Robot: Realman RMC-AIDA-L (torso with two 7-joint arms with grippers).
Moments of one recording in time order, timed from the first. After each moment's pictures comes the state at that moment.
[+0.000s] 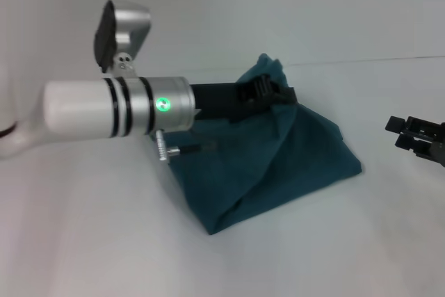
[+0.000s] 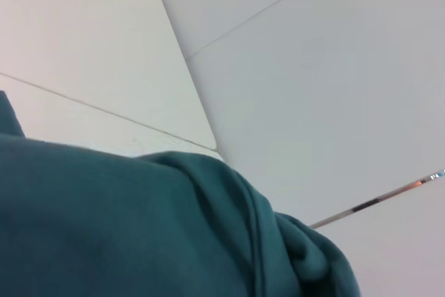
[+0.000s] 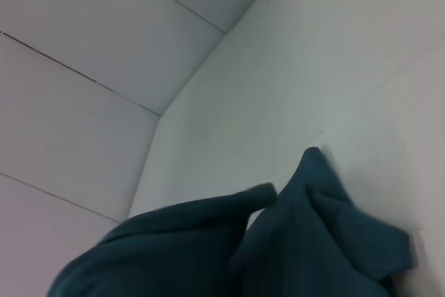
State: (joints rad) left arm -0.97 -2.17 0.86 0.44 1.86 1.12 -2.36; right arm 0.40 1.93 -0.60 -0.51 -1.80 -1.36 2.14
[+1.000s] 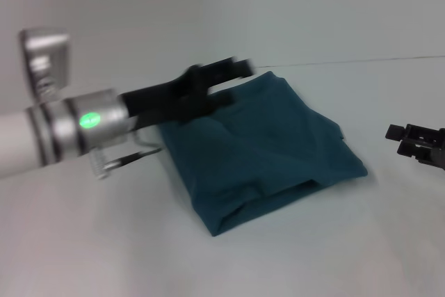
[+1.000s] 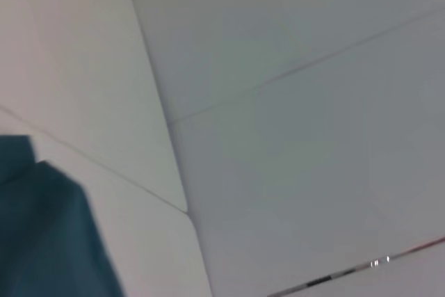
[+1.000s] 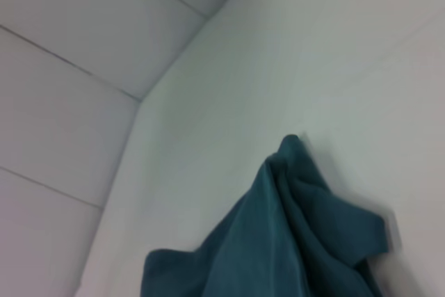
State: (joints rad) left arm -0.76 -2.14 0.89 0.53 1.65 1.23 -2.37; right arm 0.42 1.91 -0.59 -0.50 -1.87 -1.34 2.16
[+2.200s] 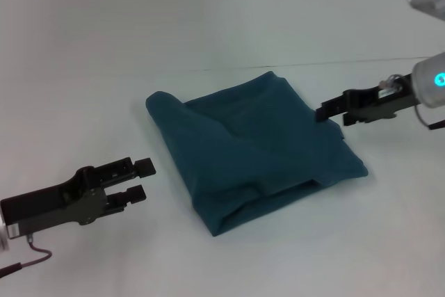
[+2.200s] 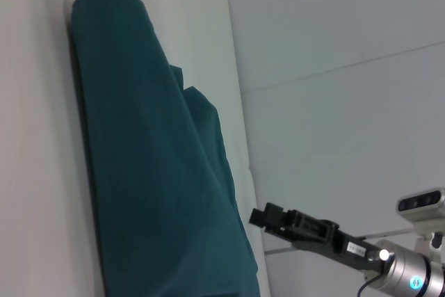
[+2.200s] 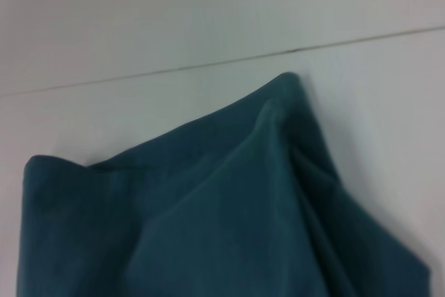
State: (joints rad) left arm -0.45 -2.09 0.68 0.65 1.90 1.58 -2.41; right arm 0.88 1.92 -0.75 -0.56 -2.52 -1.16 2.59
